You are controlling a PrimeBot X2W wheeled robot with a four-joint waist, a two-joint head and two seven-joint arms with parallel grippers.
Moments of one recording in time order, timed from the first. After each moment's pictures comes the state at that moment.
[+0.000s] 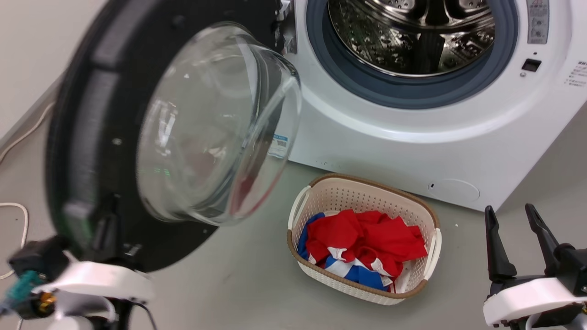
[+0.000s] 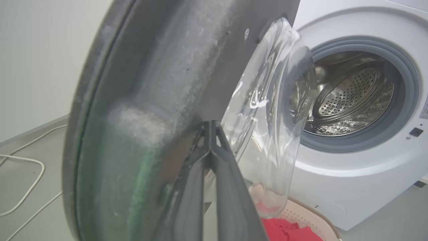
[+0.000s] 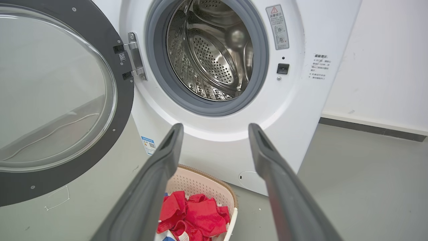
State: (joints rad) left arm -0.01 0.32 -0.10 -0.09 -0.58 0.15 -0.10; right arm 0.07 -0.05 -0.10 -0.12 0.06 0.13 -0.05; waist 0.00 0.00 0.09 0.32
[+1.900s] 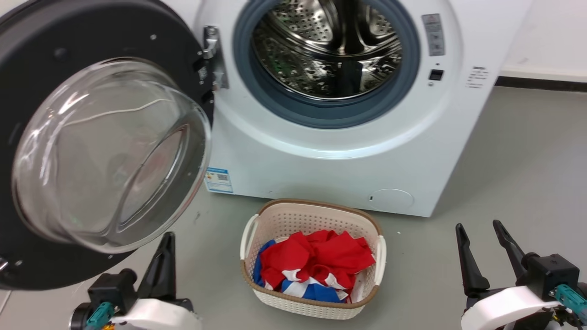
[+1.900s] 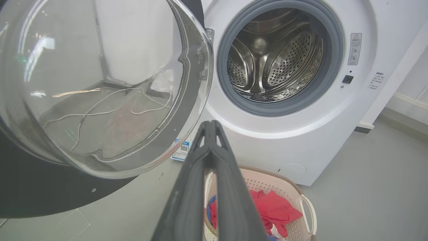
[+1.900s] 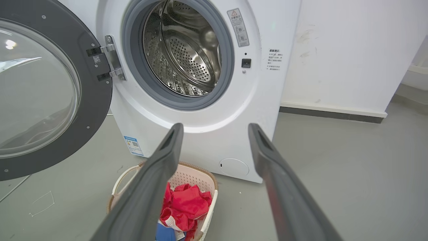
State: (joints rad) left arm 0.04 0.26 -0.19 0.06 -0.42 0.08 -0.22; right arm 0.07 -0.05 -0.03 -0.04 0.08 0.13 -0.04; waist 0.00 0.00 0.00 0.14
